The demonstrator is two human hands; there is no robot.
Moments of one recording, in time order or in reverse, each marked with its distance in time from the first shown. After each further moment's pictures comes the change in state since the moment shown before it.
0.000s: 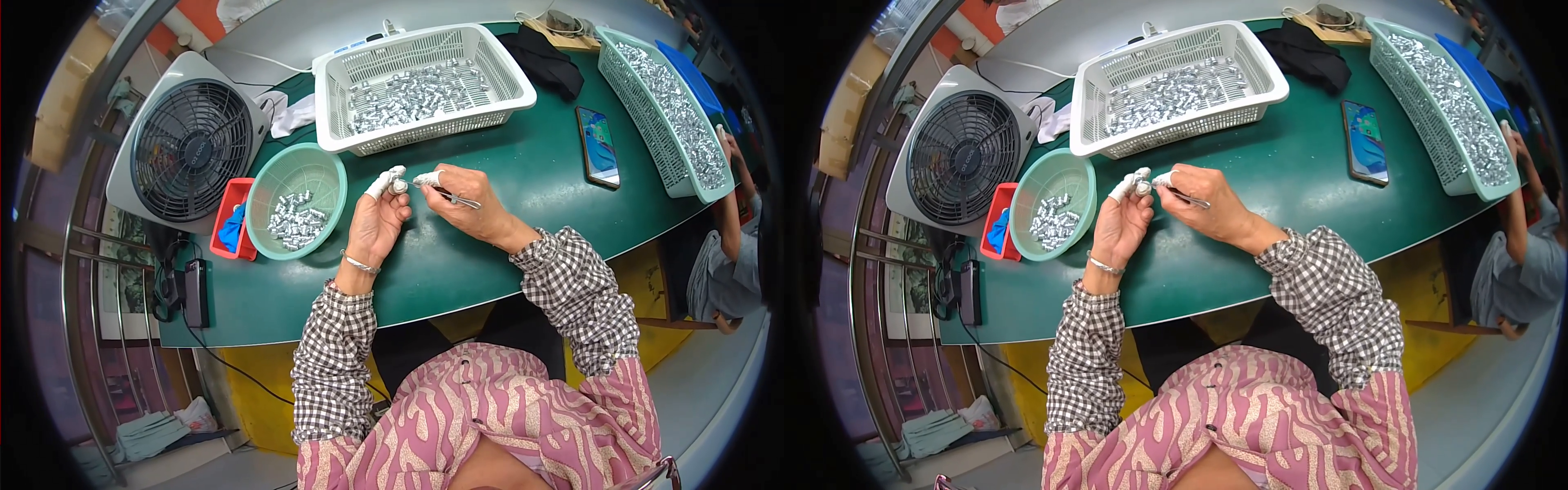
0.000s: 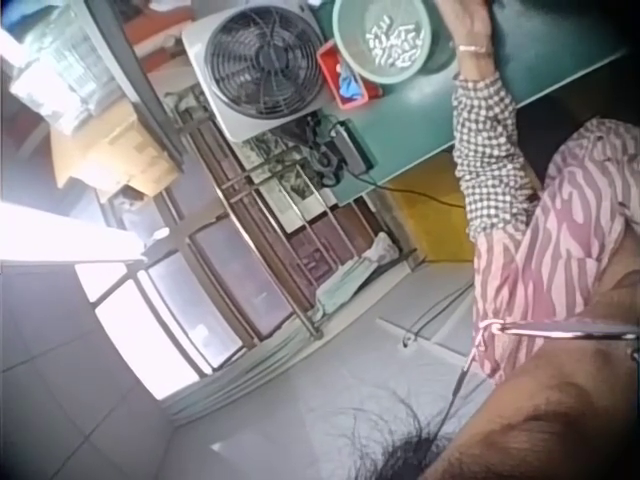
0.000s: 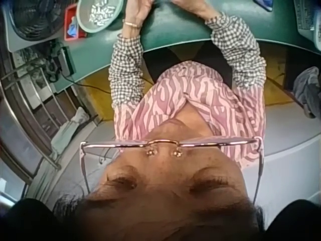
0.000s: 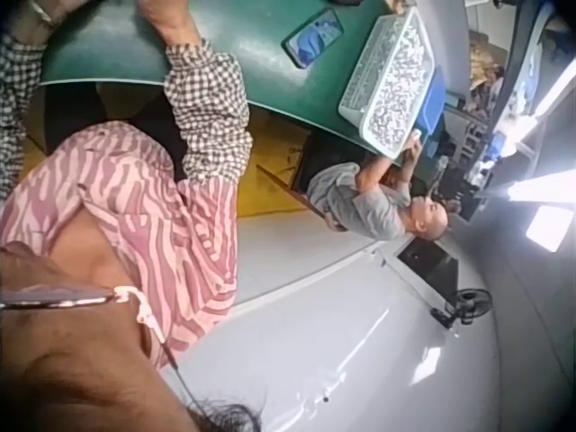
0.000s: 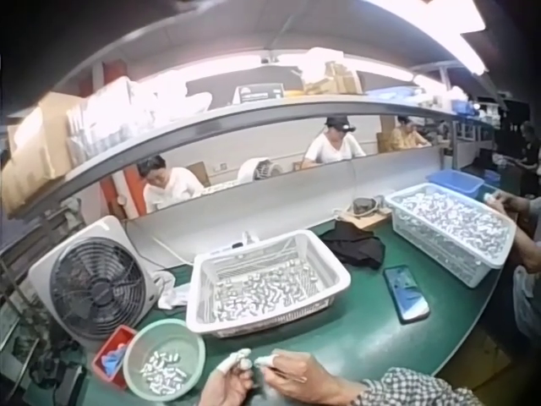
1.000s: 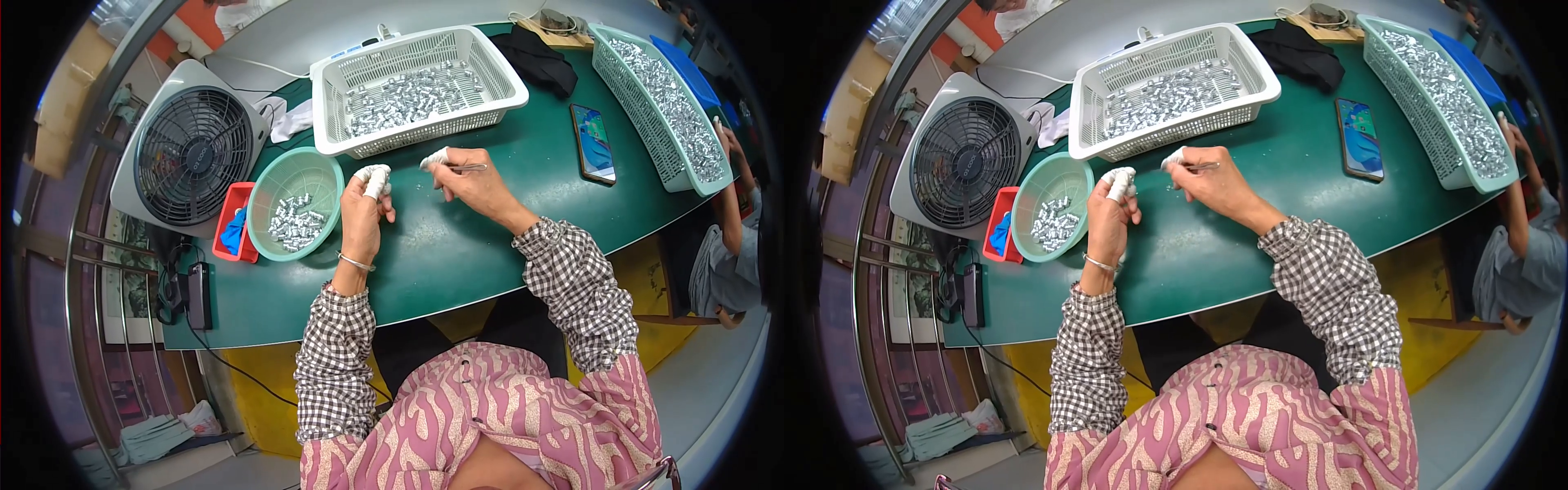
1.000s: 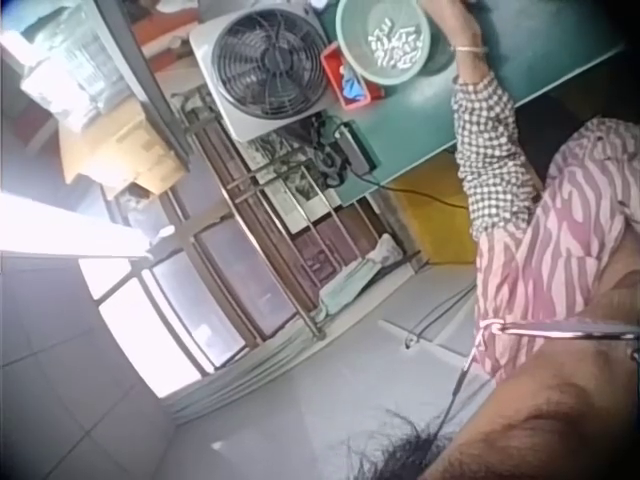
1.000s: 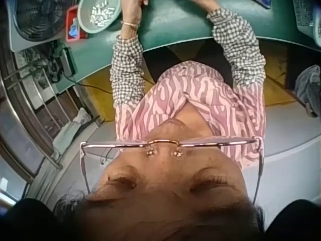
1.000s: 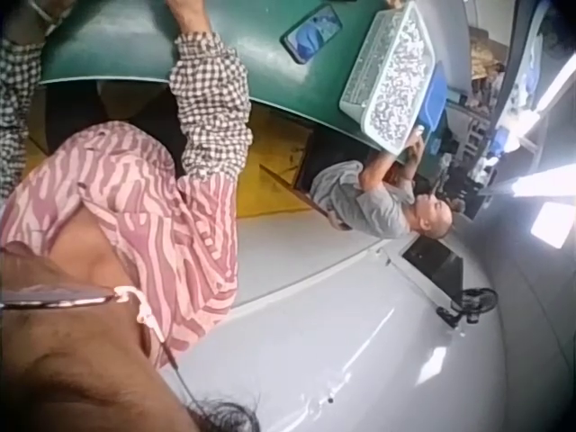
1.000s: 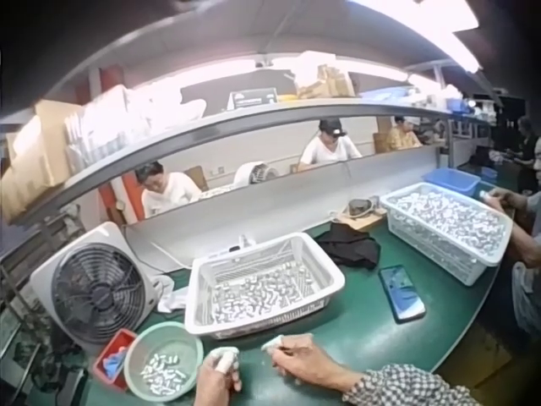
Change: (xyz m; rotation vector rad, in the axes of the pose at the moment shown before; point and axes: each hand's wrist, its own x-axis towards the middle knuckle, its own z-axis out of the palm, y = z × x) left_hand -0.008 0.007 0.015 0.535 0.103 0.278; right_hand 0.013 0.004 -0.019 0.416 -0.053 0.489
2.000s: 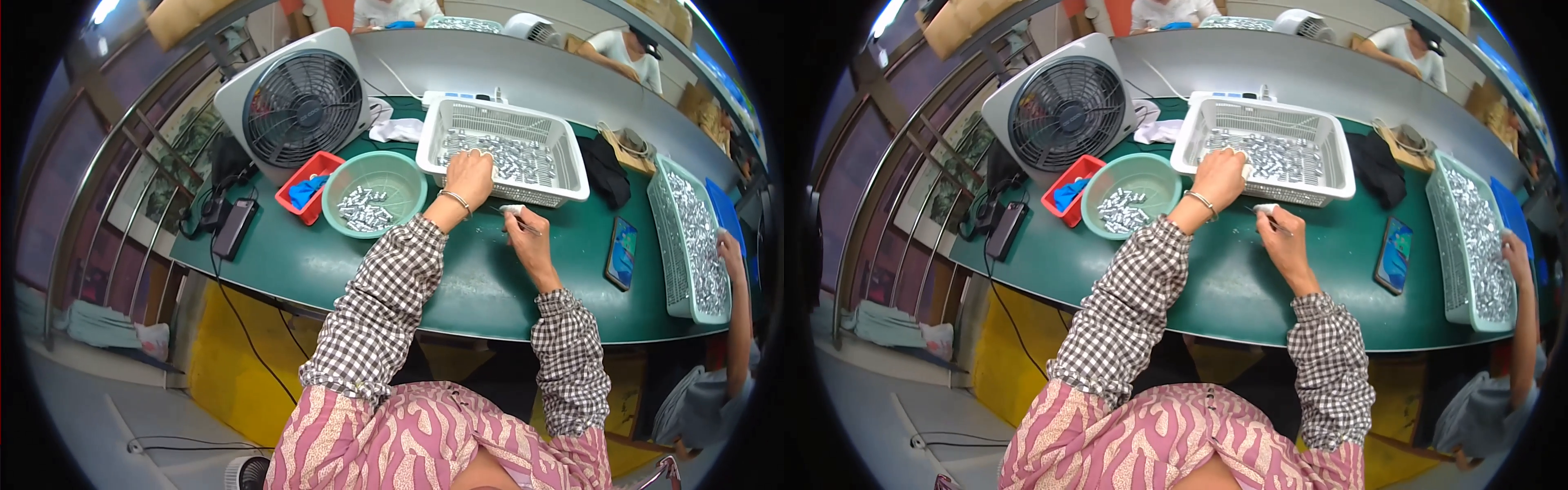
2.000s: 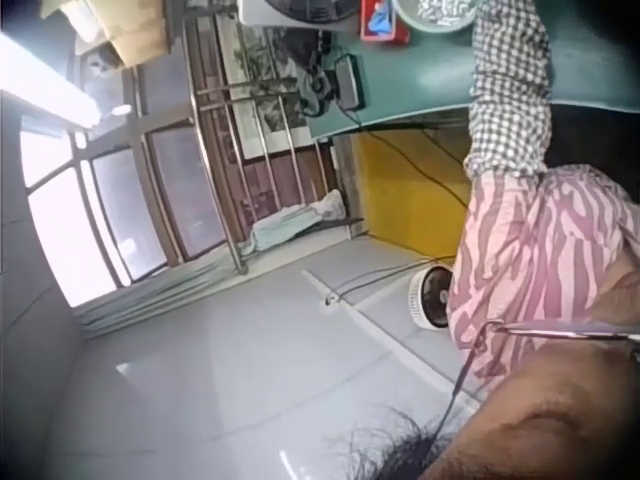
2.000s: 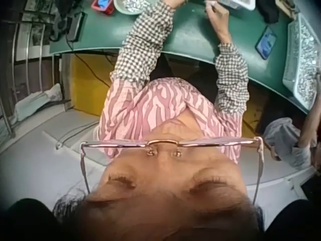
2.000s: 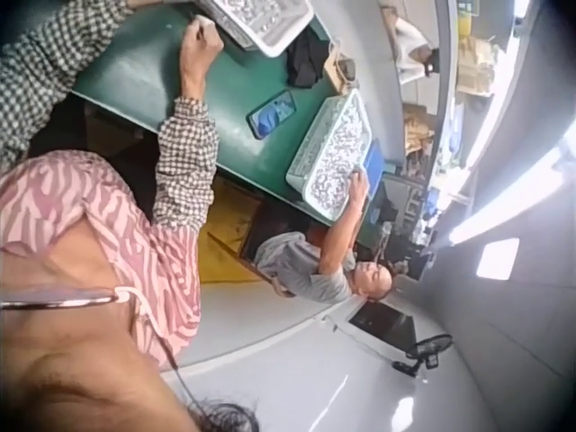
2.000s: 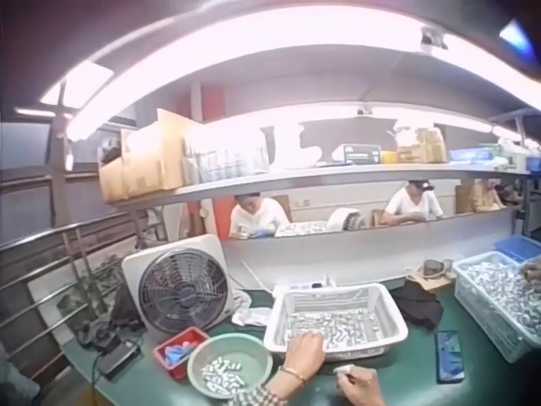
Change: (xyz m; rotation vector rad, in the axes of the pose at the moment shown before) left_hand 0.072 0.031 0.048 1.446 0.224 0.799; right_hand 0.003 0.020 -0.006 -0.298 0.111 -0.233
